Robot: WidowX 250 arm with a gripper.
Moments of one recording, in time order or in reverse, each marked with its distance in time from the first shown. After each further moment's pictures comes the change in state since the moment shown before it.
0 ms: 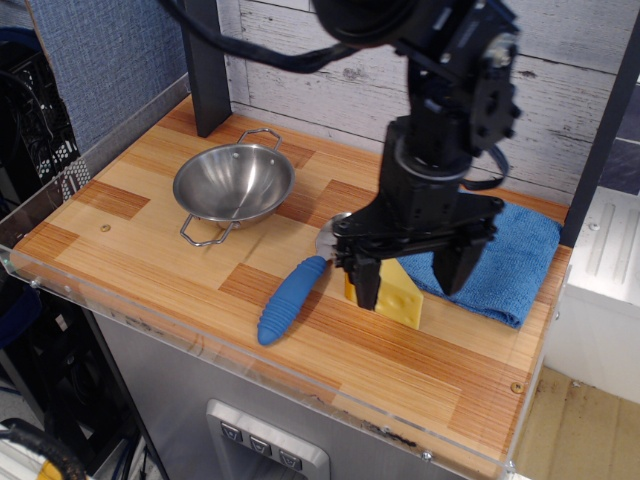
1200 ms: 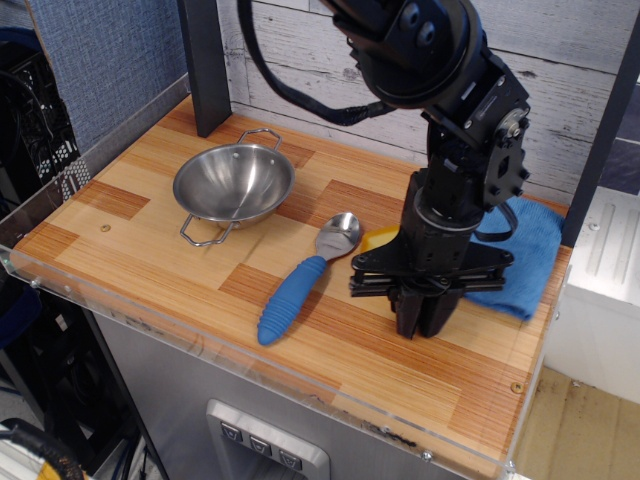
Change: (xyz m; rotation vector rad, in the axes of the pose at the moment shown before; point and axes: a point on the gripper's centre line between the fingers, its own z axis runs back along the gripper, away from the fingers) arm -0.008 -0.008 -0.042 0.079 0.027 -0.152
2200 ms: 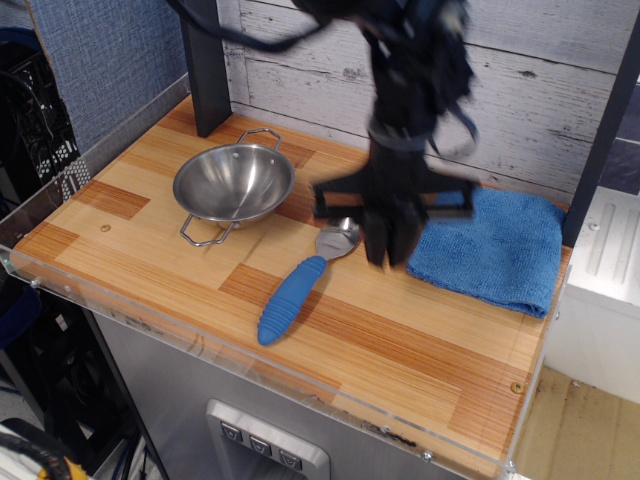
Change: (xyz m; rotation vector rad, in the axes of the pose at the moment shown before) arm 0.048 0.028 0.046 -0.114 -0.007 -0.149
